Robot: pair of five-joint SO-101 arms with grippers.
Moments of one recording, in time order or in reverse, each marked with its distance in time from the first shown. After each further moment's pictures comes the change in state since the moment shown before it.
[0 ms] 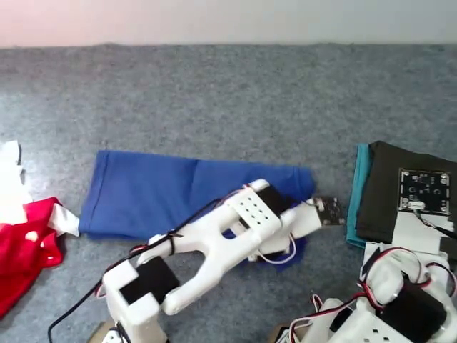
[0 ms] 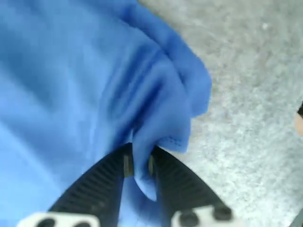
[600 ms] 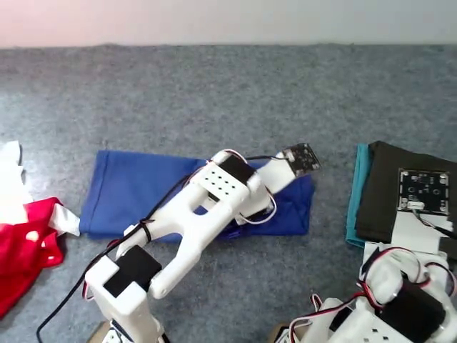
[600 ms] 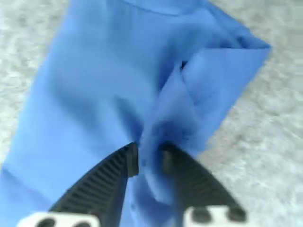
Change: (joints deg) left arm -12.4 -1.5 0.0 -11.8 -0.3; right arm 0.0 0.0 0.0 0.0 0.0
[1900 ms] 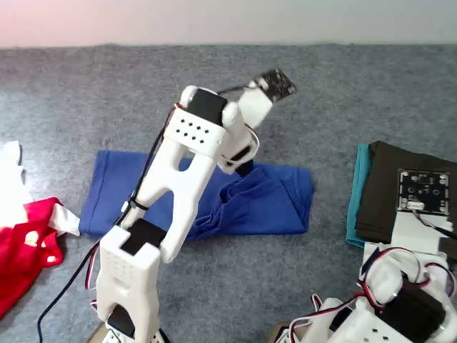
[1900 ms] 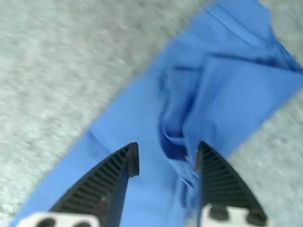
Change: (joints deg) left arm -9.3 13.2 -43.2 30.7 0.2; right arm 0.0 0.0 0.0 0.4 0.0
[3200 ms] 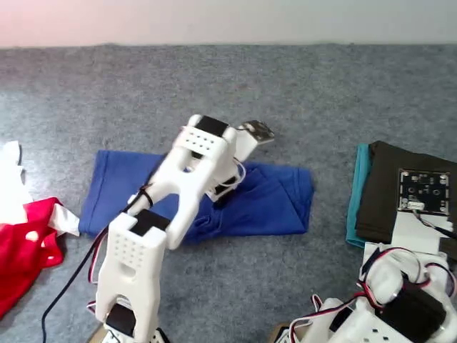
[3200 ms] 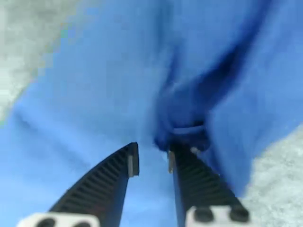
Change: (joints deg) left arm -6.4 11.4 13.8 -8.6 -1.5; right arm 0.0 0.0 0.0 0.0 0.0
